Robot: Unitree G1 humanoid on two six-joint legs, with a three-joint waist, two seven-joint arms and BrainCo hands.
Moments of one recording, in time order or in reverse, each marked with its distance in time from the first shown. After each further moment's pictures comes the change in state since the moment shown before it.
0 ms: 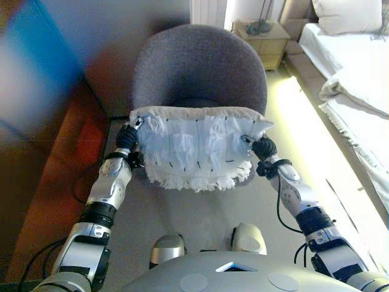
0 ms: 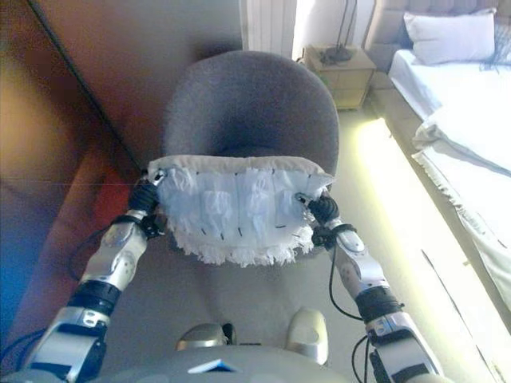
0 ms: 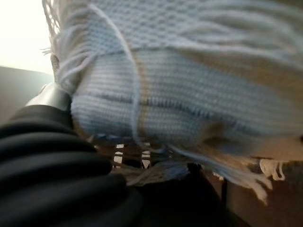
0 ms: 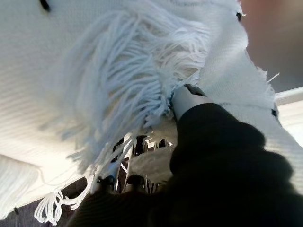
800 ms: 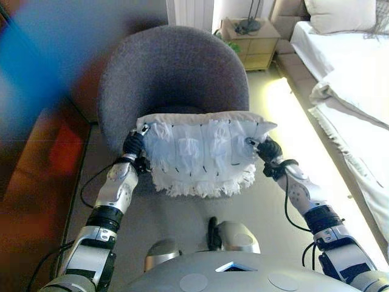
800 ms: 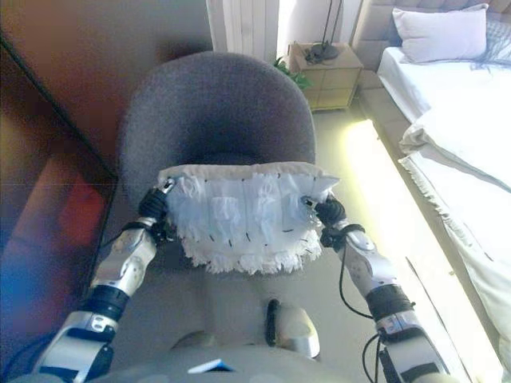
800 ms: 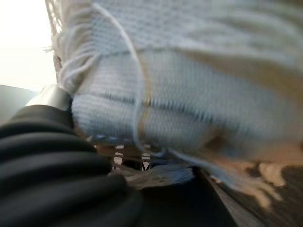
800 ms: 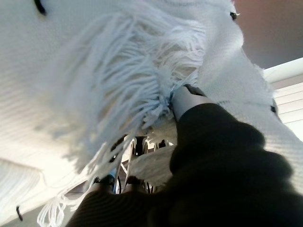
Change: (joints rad) left arm 0.025 -0.098 0.008 -0.026 0.002 0.023 0.025; right arm -0.002 -0.070 -0.031 0.009 0.049 0.079 0.064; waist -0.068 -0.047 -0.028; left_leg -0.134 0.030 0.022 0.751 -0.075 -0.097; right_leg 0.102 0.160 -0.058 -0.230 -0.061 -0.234
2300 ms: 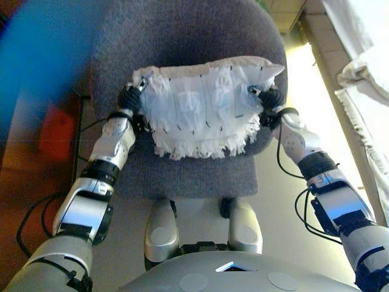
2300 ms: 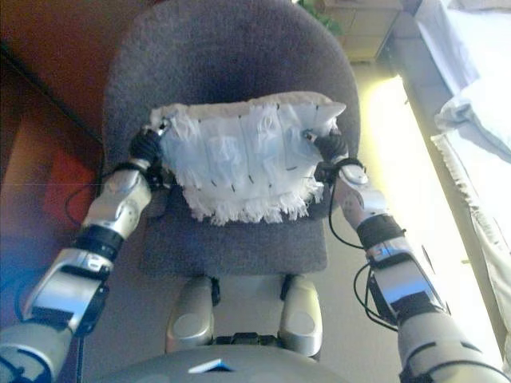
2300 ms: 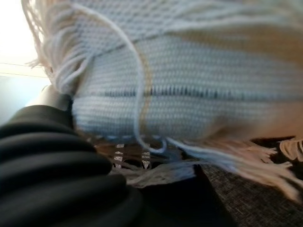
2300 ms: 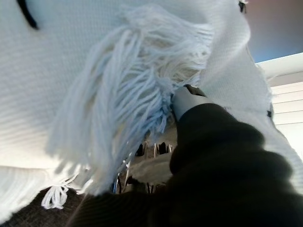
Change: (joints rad) left arm -0.521 0.126 -0.148 0.267 -0.023 0.001 0.074; right arm -0.561 -0.025 0.103 0.289 0.087 -0.064 -0.202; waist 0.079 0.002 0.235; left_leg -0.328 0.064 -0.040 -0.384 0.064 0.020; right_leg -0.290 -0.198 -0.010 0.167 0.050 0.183
